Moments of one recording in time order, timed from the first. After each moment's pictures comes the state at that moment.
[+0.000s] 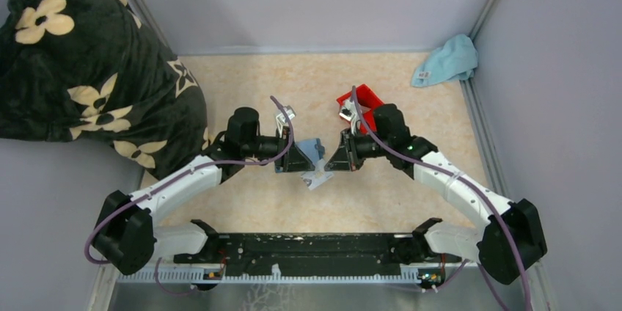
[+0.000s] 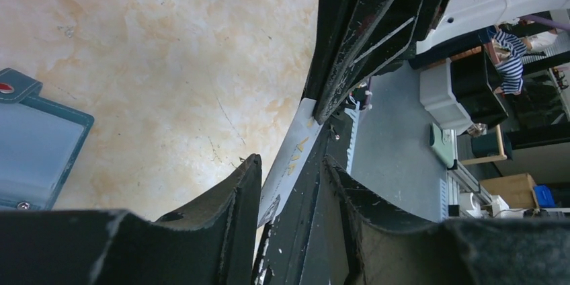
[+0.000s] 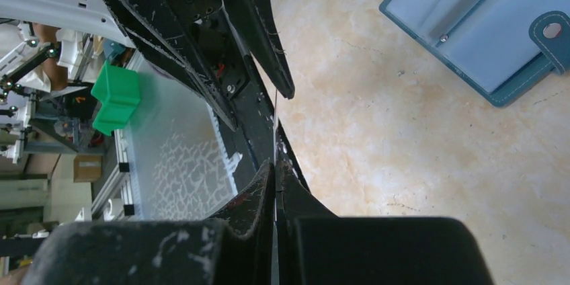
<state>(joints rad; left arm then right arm) -0.61 1.22 0.72 0.11 0.84 -0.44 0.56 1.13 0.79 -0.24 -0.81 0.36</state>
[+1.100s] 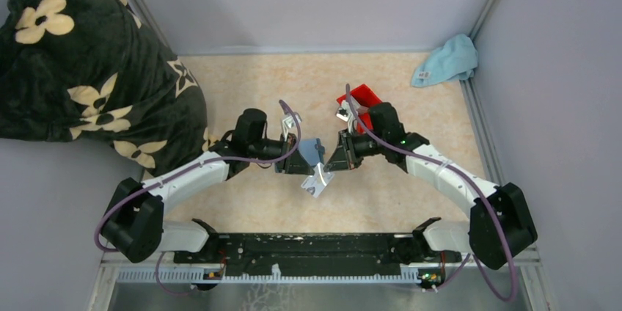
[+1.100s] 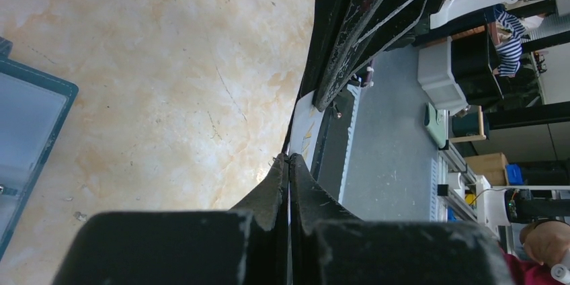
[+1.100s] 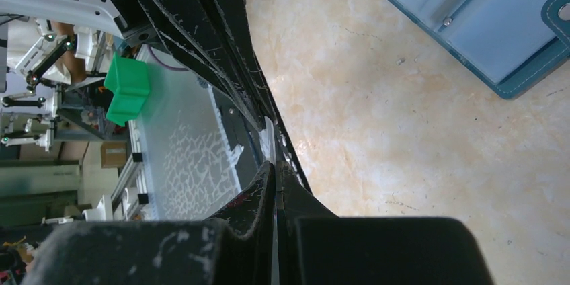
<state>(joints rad) -0.62 1.31 0.72 0.07 0.90 -0.40 0.53 1.24 0.79 -0.22 -0.88 0.35</state>
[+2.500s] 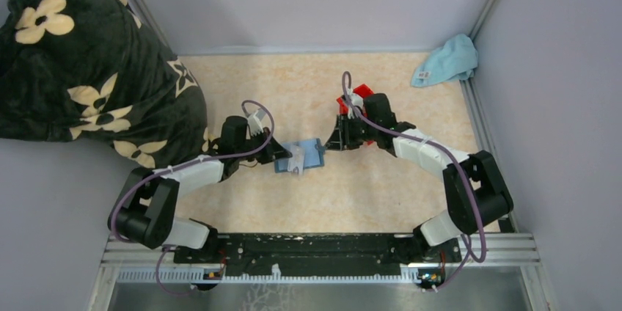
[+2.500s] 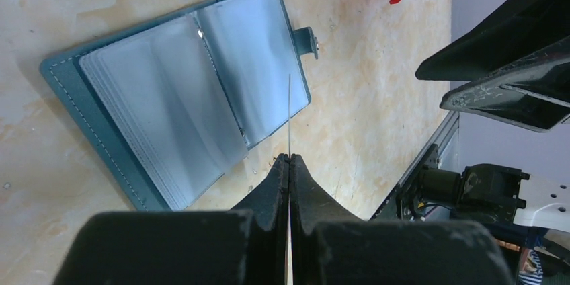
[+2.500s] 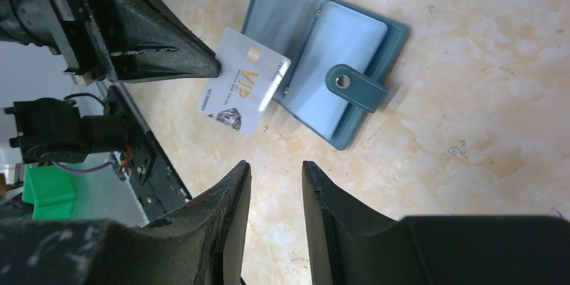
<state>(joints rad) -0.39 1.39 0.55 0.25 0.53 -0.68 0.46 1.47 0.86 -0.07 -0.63 0.39</state>
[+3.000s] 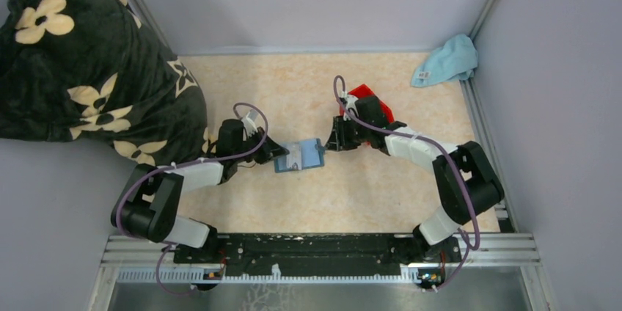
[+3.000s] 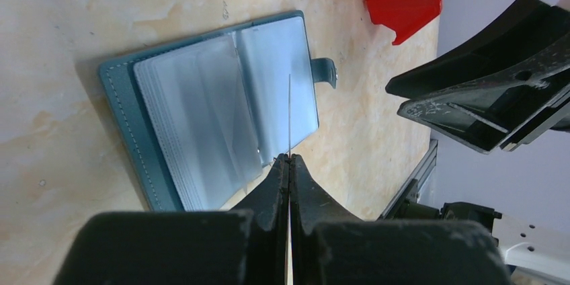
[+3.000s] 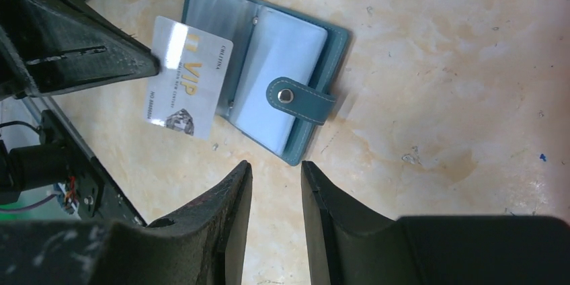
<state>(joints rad) -0.35 1.44 0.49 0.40 0.49 -0.82 0.50 1.55 0.88 -0.07 -0.46 0.36</state>
